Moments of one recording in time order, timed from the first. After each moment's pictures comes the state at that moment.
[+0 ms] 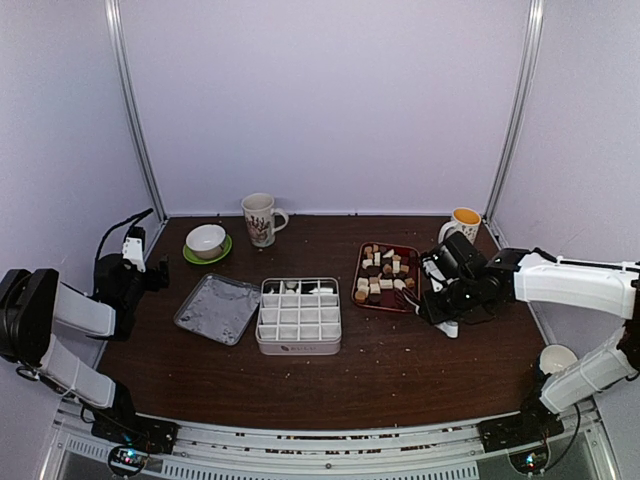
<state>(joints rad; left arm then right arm) 0.05 1.42 0.32 0.97 -0.04 0.16 0.68 1.34 0.87 -0.57 0.15 0.36</state>
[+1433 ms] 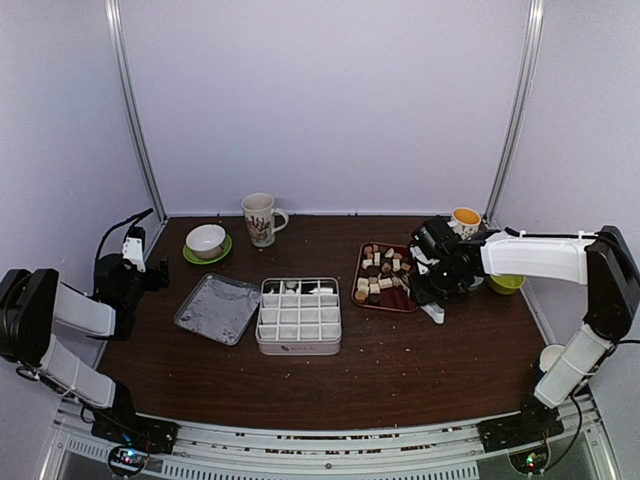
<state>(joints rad) 0.05 1.42 0.32 0.97 -0.04 0.16 0.58 1.61 1.07 -0.55 0.16 0.28</state>
